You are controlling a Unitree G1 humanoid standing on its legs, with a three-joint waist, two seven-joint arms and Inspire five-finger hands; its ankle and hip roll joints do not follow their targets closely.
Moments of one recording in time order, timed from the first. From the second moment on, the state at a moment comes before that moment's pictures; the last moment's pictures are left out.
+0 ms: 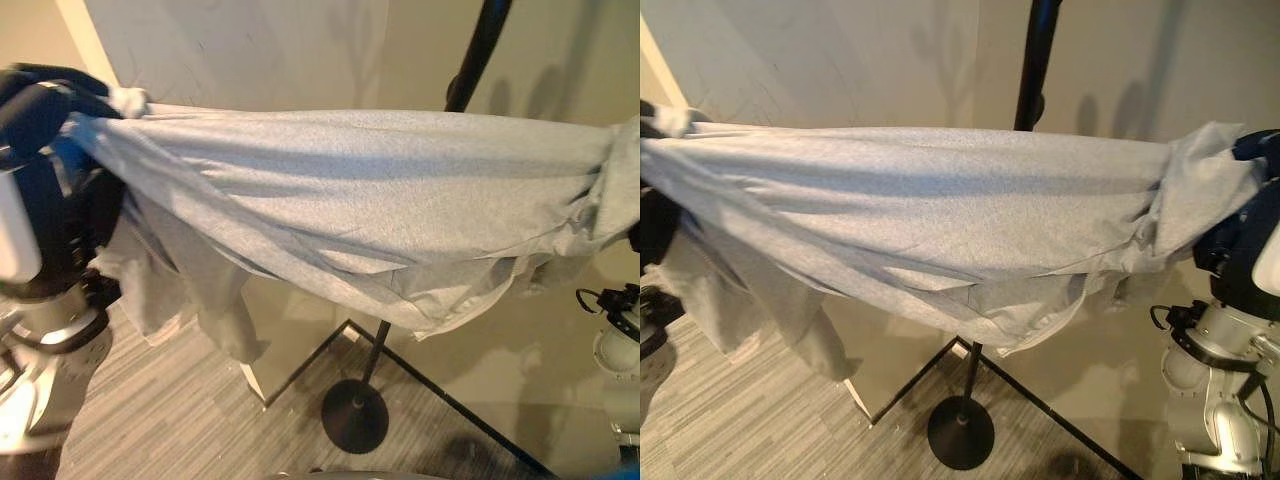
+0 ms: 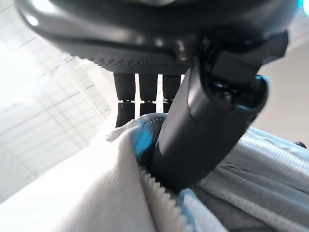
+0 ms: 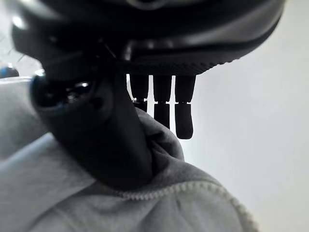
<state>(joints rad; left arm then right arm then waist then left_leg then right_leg) -0.01 0.78 0.19 -0.23 0.75 -0.28 0.91 0.03 -0.72 -0.29 -0.11 -0.77 -0.04 -0.84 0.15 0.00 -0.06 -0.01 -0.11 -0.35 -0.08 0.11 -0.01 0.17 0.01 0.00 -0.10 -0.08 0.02</state>
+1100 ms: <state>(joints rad) 0.00 0.31 -0.19 0.20 -0.15 -0.30 0.45 0.02 -0.45 0.21 0.23 -0.46 -0.12 -0.43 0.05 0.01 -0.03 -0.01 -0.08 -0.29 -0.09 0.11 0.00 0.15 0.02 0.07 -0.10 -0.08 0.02</state>
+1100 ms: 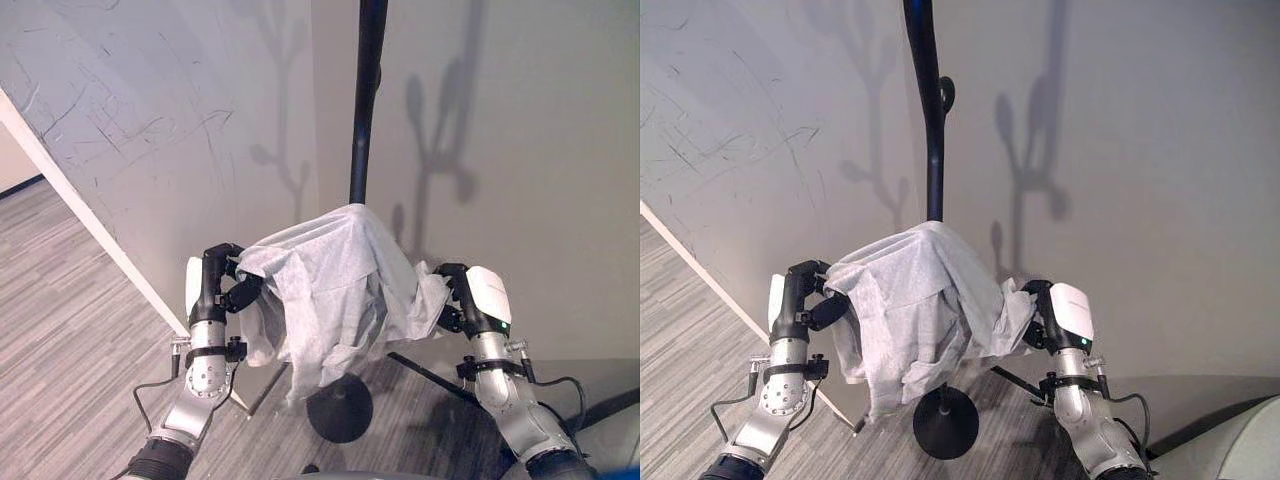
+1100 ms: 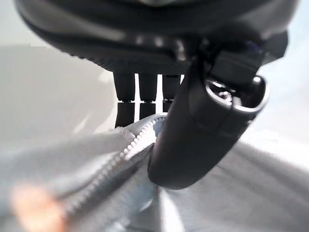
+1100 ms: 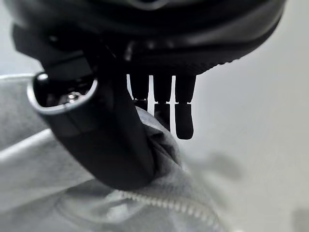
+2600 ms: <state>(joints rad) 0.21 0.20 0.16 1.03 -0.75 -0.19 0.10 0.29 -0.18 0.02 0.52 1.01 -0.22 0.11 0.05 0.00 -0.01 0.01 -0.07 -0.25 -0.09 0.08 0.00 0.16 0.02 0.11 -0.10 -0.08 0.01</state>
